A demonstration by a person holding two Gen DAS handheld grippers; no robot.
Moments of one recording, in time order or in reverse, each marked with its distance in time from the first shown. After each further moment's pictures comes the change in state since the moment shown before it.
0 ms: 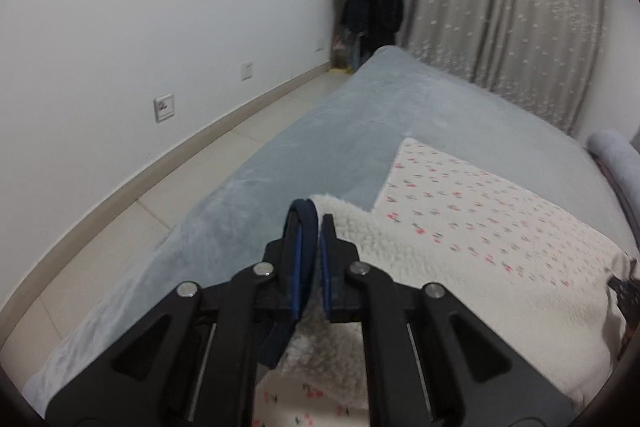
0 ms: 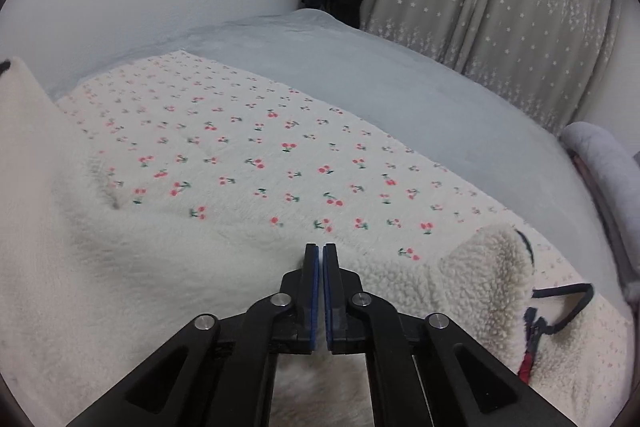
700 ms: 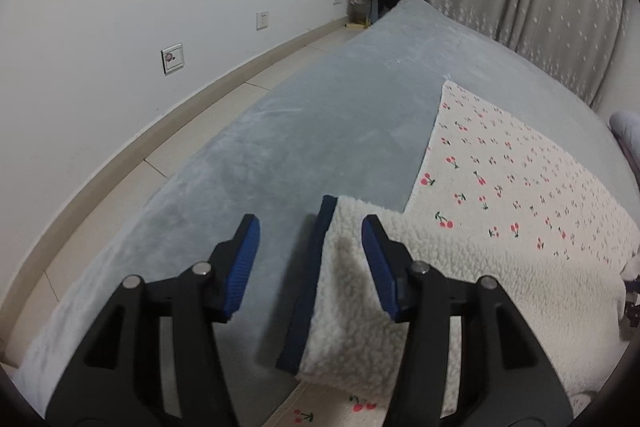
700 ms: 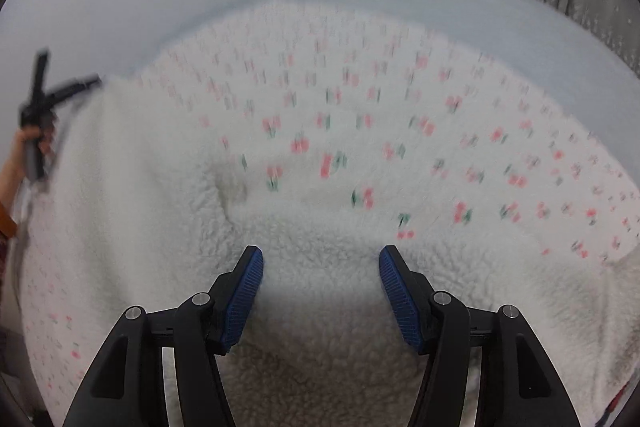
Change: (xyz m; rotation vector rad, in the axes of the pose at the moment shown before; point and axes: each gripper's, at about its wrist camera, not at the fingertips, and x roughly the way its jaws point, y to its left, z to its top) left arm 0.049 0.020 -0.038 0.027 0.148 0.028; right arm 0.045 0.079 0.017 -0.053 0.211 0.402
